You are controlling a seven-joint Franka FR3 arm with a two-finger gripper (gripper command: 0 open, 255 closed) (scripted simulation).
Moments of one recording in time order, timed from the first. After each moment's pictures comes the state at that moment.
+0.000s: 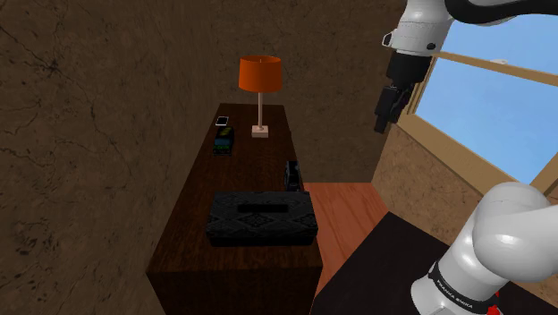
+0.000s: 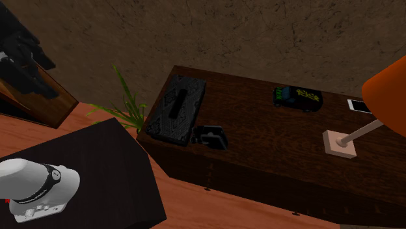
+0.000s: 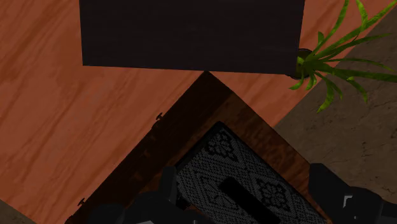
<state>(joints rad) 0.02 -0.83 0.03 -2.34 0.05 1.52 -0.02</state>
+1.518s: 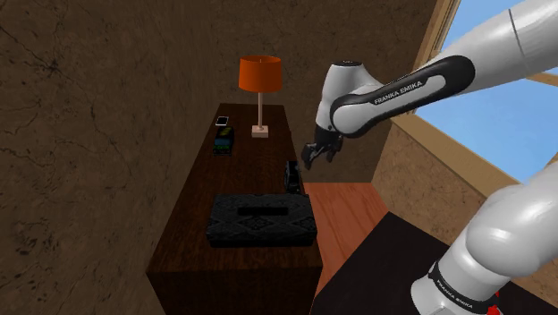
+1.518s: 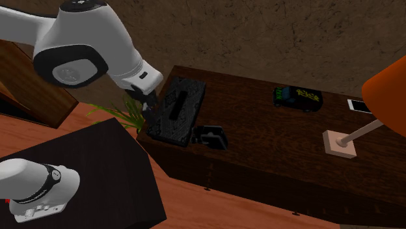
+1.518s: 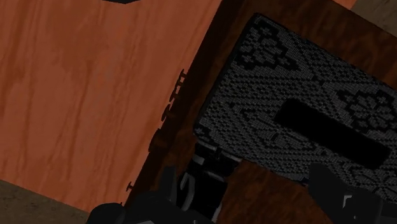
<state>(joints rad) -0.12 -0.28 0.17 -2.51 -0.04 2.36 0.30</state>
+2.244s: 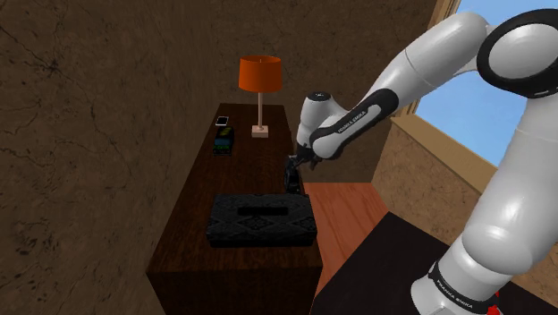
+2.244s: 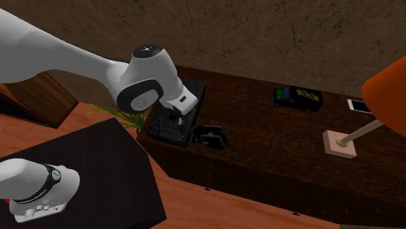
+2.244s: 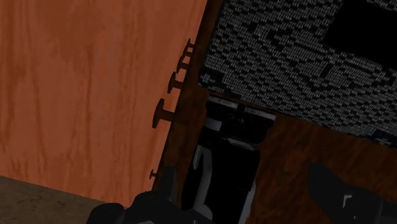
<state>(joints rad) -0.19 0.15 0.16 -2.33 -0.31 2.64 0.61</state>
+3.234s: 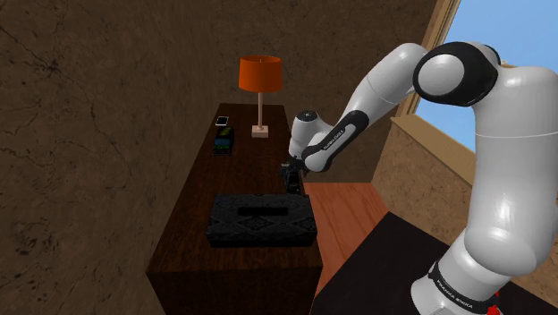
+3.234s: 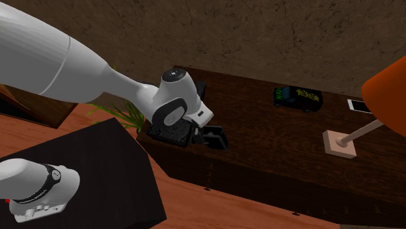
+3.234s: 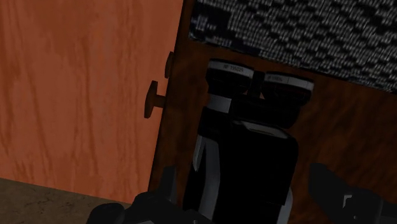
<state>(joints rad) -0.14 0.44 0.06 -2.15 -0.46 2.76 0.78</state>
